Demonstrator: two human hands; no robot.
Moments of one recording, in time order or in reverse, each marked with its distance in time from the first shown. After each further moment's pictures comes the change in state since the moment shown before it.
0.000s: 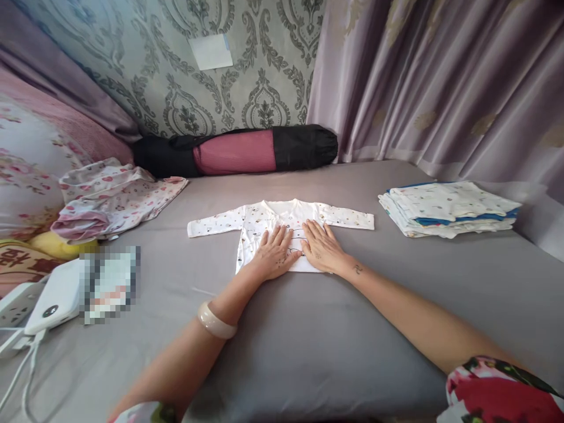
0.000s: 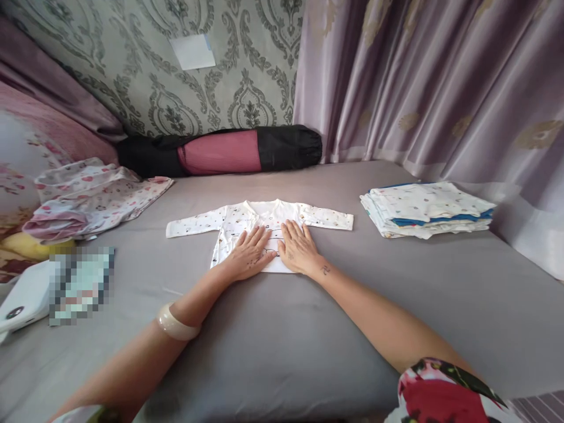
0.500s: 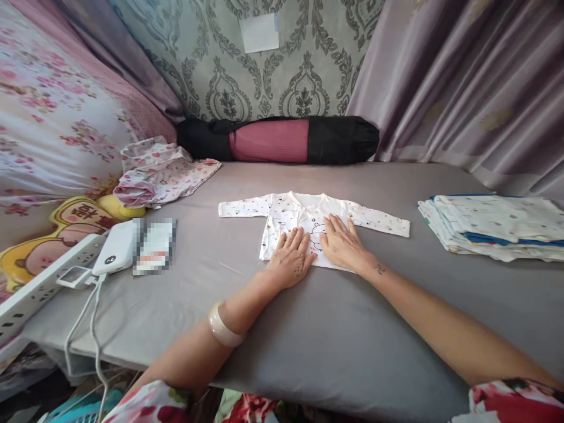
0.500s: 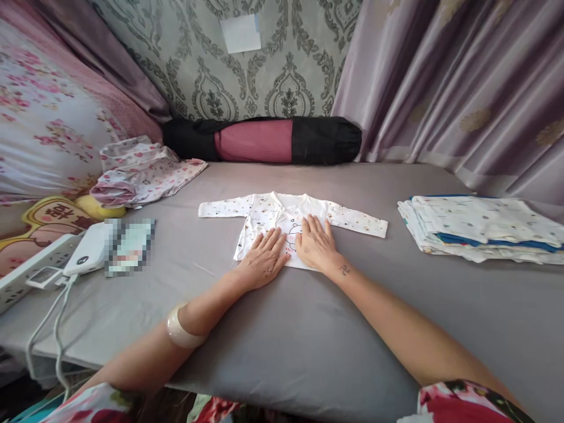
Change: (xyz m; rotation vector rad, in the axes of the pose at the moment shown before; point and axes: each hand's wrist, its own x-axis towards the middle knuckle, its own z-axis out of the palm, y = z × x) left_hand -0.039 0.012 0.009 0.056 0.101 -0.097; right_hand 0.012 -0.017 -0.006 -0.062 -0.026 -0.004
